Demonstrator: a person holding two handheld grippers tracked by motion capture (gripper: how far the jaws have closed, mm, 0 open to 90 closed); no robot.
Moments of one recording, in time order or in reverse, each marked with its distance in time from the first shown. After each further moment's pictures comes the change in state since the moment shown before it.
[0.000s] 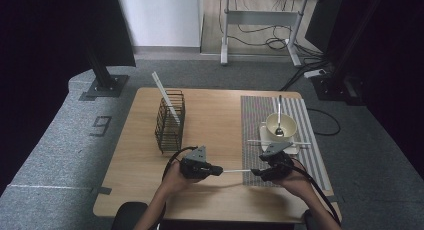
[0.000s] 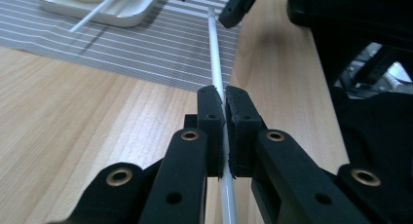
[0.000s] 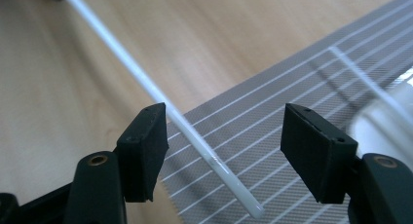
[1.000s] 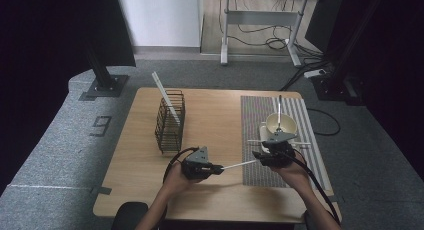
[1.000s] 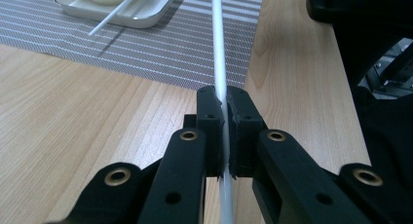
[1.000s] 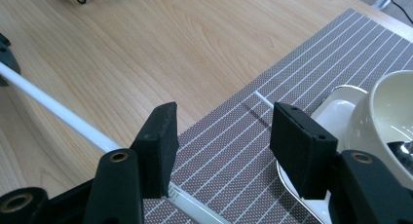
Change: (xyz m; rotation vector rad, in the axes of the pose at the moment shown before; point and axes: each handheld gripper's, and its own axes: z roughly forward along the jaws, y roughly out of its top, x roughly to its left) left arm -0.006 0.004 0.003 0.007 0.088 0.017; right arm -0.015 0.022 -0.010 -0.118 -0.183 0.080
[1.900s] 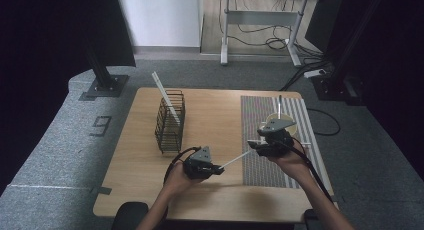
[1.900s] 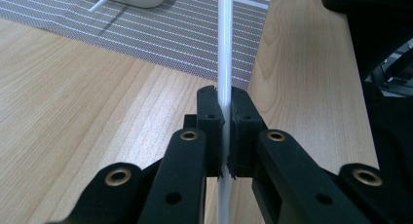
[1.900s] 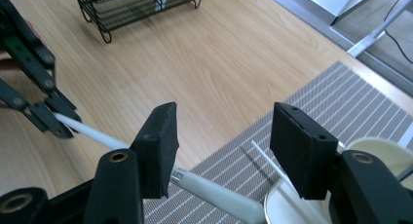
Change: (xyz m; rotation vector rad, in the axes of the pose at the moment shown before) left arm 0.002 0.001 0.007 0.067 0.015 -0.052; right arm 0.009 0.056 -0.028 -0.029 0.008 -0.077
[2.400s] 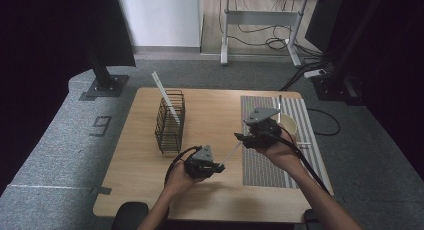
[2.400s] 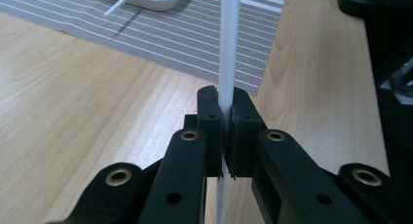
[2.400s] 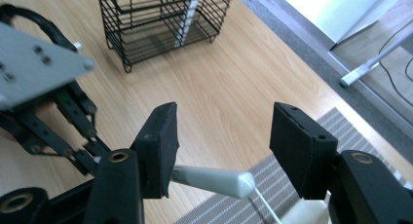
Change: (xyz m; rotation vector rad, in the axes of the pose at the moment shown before) left arm -0.003 0.007 0.000 0.013 0.040 -0.018; right arm 0.025 0.063 -0.010 -0.007 0.003 -0.117
